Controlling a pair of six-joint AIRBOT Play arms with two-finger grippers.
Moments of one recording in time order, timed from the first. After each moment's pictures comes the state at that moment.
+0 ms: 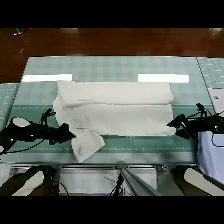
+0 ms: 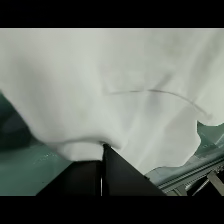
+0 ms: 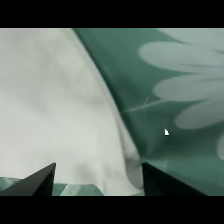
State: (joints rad) left arm 0.16 -1.06 0.34 0.79 -1.10 -1.35; right arm -0.50 -1.18 0.55 -0.98 1.21 1.39
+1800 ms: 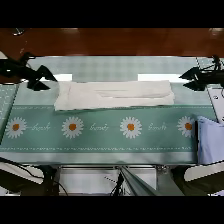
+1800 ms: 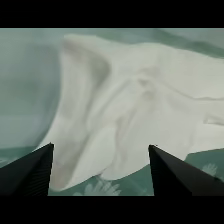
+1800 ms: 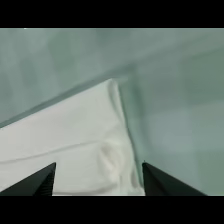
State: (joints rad) left arm 0.33 -1.75 1.61 1.04 -1.47 -1.53; right arm -0.51 -1.77 1.48 -0.81 1.25 1.32
